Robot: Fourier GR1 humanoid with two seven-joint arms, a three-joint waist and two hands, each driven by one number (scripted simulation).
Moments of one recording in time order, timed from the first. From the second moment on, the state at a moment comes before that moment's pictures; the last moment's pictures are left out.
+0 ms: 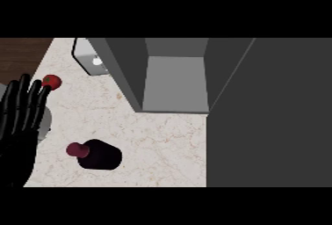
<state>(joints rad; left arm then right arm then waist) 0.04 0.11 0.03 -2.10 0.01 -0.05 0.01 -0.03 -0.10 -0.03 -2.10 0.01 0.02 0.01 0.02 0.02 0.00</state>
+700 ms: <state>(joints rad) 0.38 0.01 -0.42 -2.29 0.06 -0.05 0.04 0.20 -0.10 0.11 -2.32 -0.11 0.14 0.16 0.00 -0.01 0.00</state>
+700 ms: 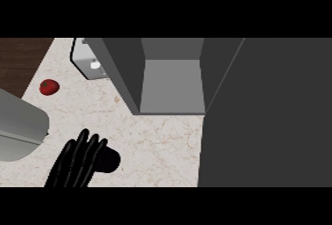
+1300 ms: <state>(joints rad) 0.43 0.02 -0.72 -2.42 -0.13 0.15 0.17 0.14 -0.10 0.16 -2.44 -0.11 0.10 0.38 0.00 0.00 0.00</state>
